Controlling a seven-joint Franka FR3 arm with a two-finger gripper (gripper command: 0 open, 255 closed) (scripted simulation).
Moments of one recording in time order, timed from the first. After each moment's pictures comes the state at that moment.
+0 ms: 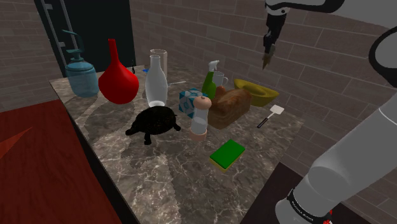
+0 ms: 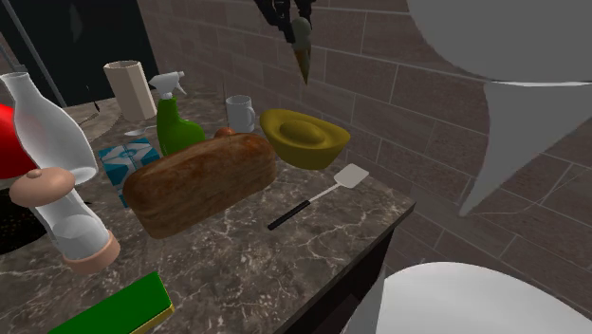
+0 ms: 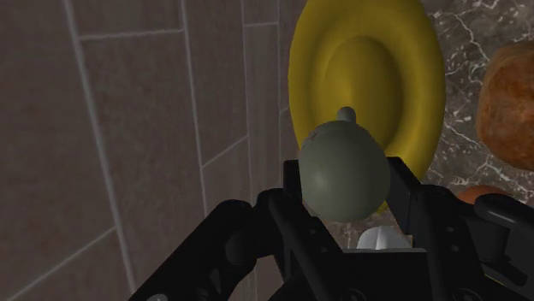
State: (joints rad) arm -0.17 -0.14 -0.22 -1.59 -0.35 1.63 -0.51
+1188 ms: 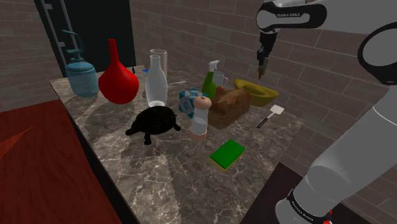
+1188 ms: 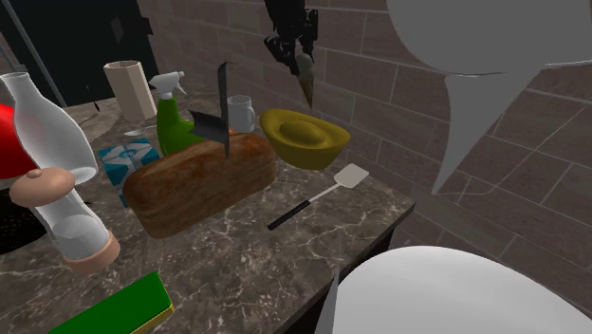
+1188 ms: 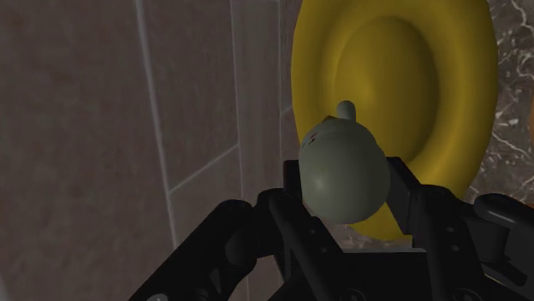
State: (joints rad) arm -0.19 -0.09 -0.26 -1.73 -0.35 1.82 -0.49
